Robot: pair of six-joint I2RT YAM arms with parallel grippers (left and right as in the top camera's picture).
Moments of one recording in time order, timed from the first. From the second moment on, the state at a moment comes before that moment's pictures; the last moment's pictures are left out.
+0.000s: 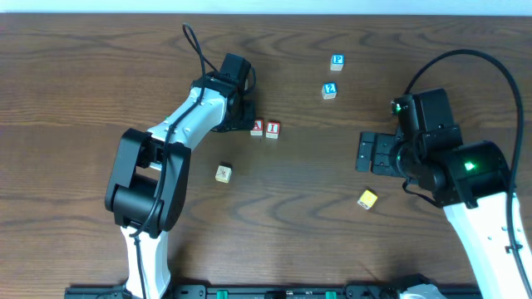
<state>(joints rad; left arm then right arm) -0.36 2.09 1.48 -0.68 0.11 -0.36 0.27 1.22 1.33 -1.25 0.11 0.39</state>
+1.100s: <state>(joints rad) -0.36 2.09 1.48 -0.66 0.16 -0.36 0.27 1.22 1.33 -1.25 0.11 0.39</state>
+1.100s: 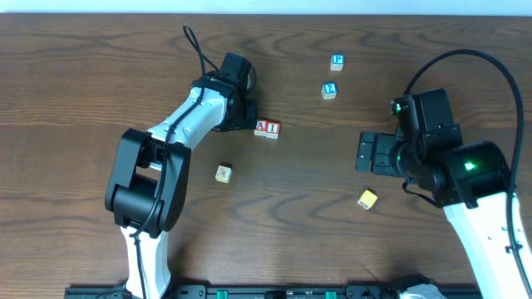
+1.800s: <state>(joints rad) -0.36 2.09 1.48 -0.69 0.08 -0.36 0.27 1.22 1.33 -1.25 0.13 0.39</state>
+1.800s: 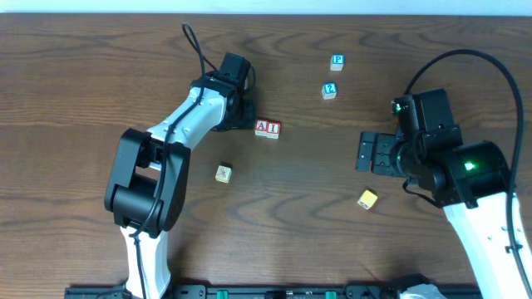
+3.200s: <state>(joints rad) -0.32 1.30 1.65 -1.26 -0.08 -0.28 0.27 1.74 1.66 -0.98 0.17 0.18</state>
